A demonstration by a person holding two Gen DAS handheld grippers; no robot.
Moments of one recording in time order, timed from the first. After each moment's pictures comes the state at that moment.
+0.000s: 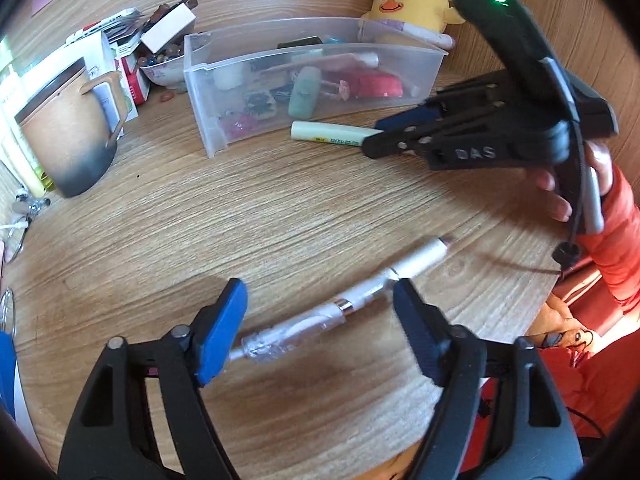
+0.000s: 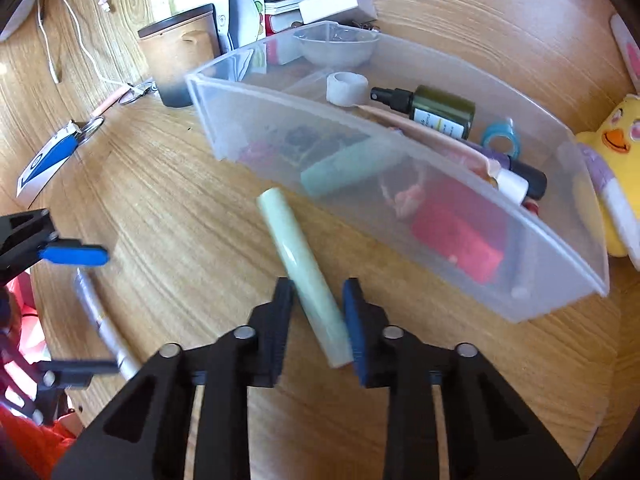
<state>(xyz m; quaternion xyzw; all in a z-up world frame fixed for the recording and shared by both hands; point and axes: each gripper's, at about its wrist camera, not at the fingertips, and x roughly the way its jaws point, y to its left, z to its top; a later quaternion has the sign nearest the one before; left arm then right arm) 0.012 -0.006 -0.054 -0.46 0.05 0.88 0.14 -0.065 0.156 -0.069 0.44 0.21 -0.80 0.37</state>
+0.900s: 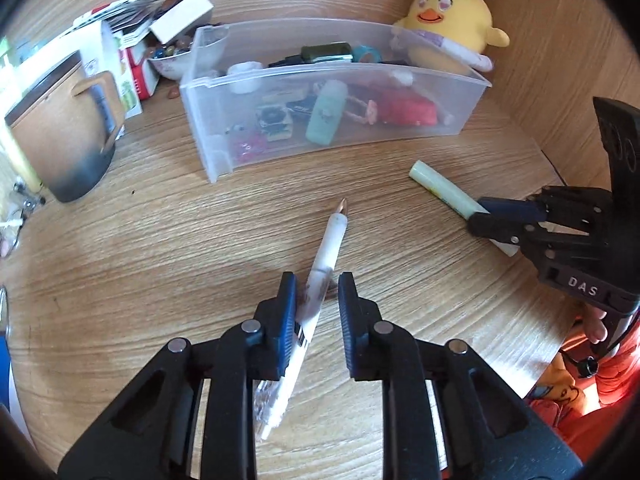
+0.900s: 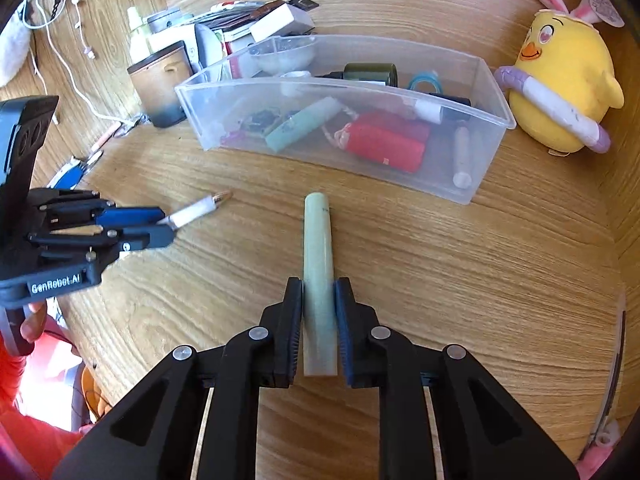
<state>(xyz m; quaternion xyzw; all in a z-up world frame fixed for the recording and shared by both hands) -0.032 -0.001 -0.049 -0.48 0.01 0.87 0.11 -0.029 0.224 -0.068 0.44 0.11 -0.83 0.33</state>
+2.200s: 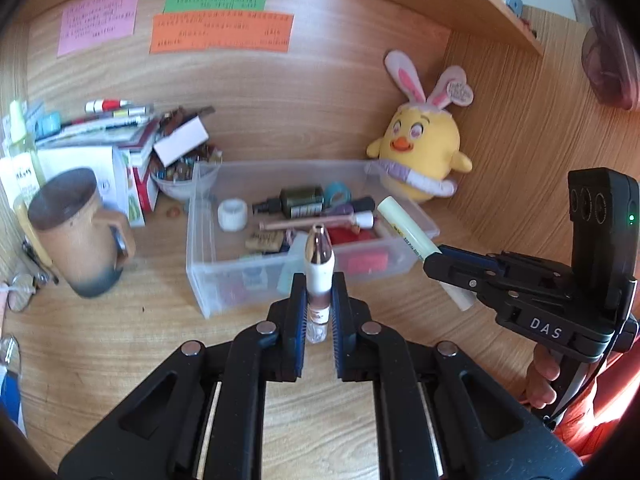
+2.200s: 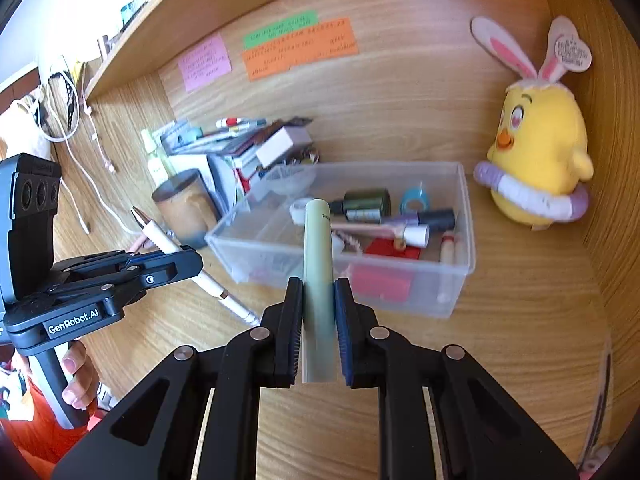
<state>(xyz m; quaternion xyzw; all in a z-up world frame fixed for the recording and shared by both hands) -0.046 0.003 0.045 -0.34 -0.06 0.93 0.12 -0.041 0.239 0.014 0.33 -0.01 -0.88 0.34</state>
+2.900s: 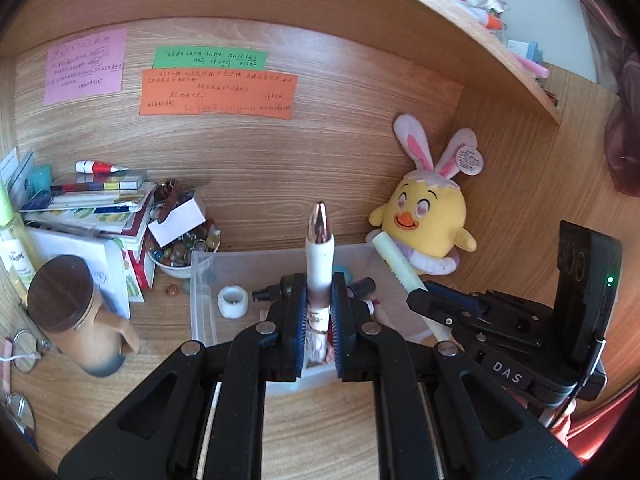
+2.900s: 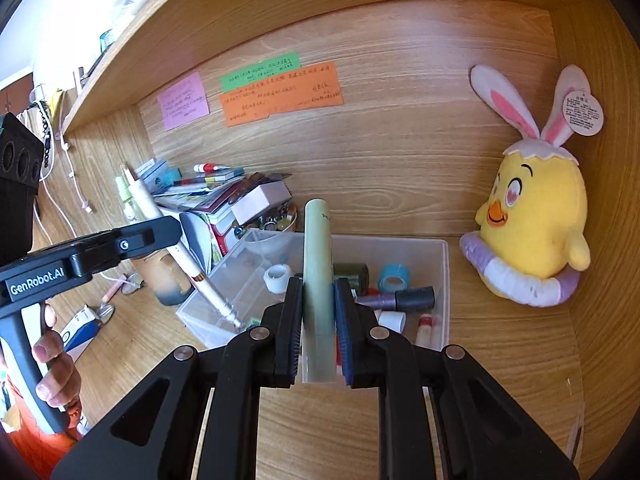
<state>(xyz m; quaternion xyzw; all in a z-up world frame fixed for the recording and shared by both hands) -0.108 -0.004 0.099 -0.30 -0.08 0.94 0.12 -0.094 0.223 0.047 0.29 0.00 -0.90 0.32</state>
